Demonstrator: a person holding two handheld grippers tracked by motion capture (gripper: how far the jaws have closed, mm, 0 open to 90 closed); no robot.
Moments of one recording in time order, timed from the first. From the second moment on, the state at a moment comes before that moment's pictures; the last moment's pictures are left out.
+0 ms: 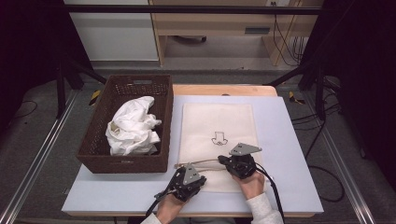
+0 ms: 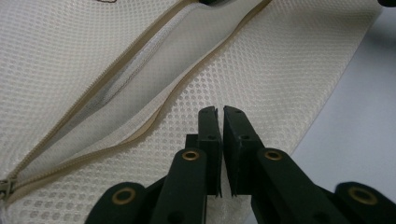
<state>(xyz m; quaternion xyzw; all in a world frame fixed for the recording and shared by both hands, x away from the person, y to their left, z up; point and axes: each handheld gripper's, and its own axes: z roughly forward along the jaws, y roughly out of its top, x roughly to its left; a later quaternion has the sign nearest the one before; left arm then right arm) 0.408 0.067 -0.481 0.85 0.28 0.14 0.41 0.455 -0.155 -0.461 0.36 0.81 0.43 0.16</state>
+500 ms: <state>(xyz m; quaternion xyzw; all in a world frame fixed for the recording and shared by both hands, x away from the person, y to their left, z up) 0.449 0.041 -0.459 0.86 0.26 0.23 0.37 0.457 -0.158 -0.455 0.36 0.81 0.44 0.16</state>
